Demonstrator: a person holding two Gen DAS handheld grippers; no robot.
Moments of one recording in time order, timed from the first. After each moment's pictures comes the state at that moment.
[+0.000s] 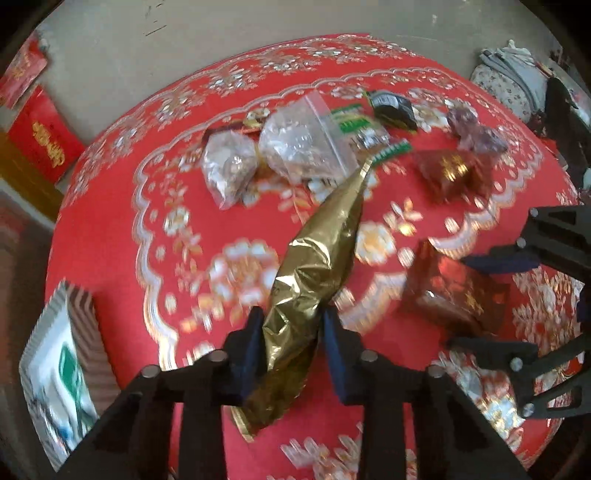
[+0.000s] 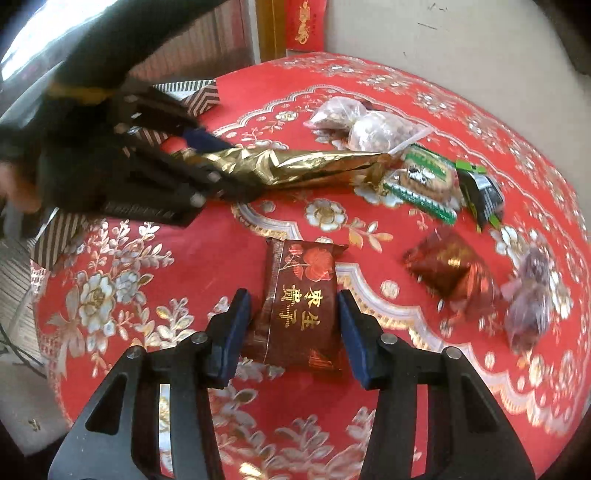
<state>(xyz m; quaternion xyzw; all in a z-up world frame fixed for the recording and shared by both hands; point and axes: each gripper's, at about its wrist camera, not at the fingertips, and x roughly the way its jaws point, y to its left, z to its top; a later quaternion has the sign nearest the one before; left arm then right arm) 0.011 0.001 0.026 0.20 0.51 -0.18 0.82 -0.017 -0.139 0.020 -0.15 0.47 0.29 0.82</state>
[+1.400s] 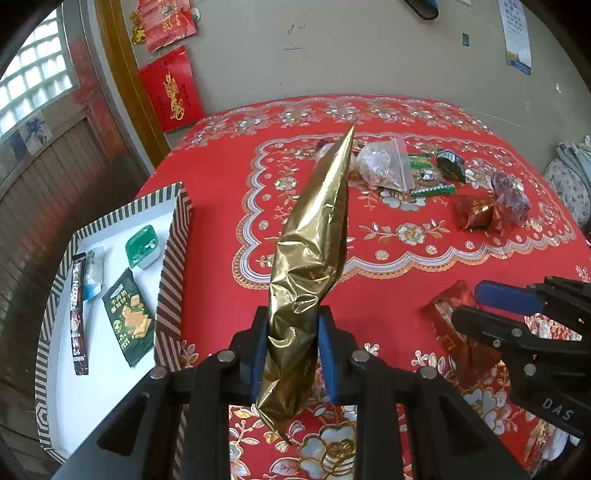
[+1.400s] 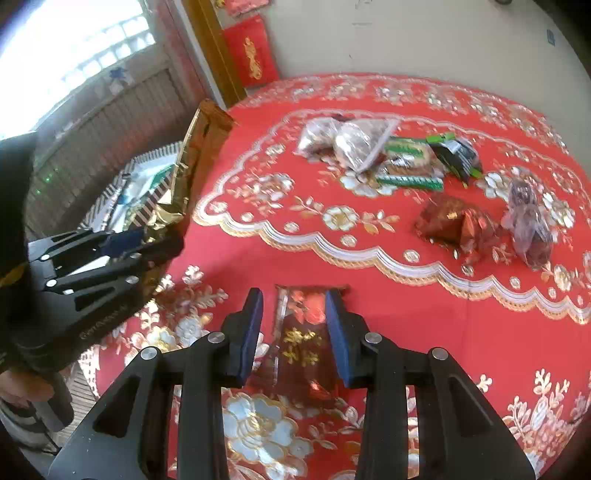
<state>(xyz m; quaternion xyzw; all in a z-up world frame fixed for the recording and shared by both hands) -0.070 0.043 0.046 0.08 0.44 -0.01 0.89 -0.044 -0.142 0.036 0.00 0.46 0.24 0.86</state>
